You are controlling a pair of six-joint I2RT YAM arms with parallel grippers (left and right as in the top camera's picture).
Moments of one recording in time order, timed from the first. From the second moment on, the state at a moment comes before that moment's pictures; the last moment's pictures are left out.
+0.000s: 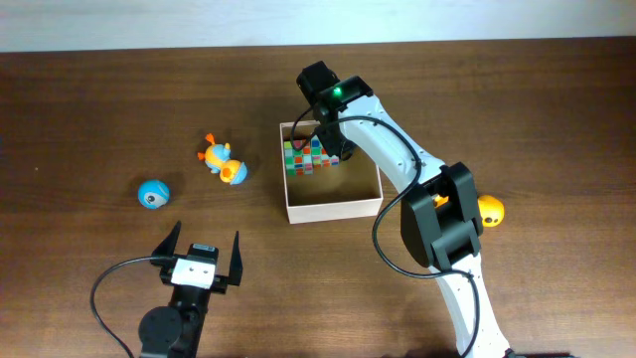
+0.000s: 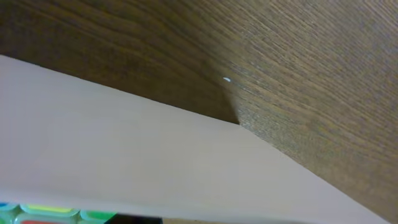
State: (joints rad) left arm -0.13 0.01 0.01 -0.07 0.01 0.19; right arm 0.50 2.41 2.16 -1.13 0.30 0.03
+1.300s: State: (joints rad) left arm -0.13 0.01 0.01 -0.07 0.01 0.19; right arm 0.30 2.40 2.65 -1.66 0.10 0.21
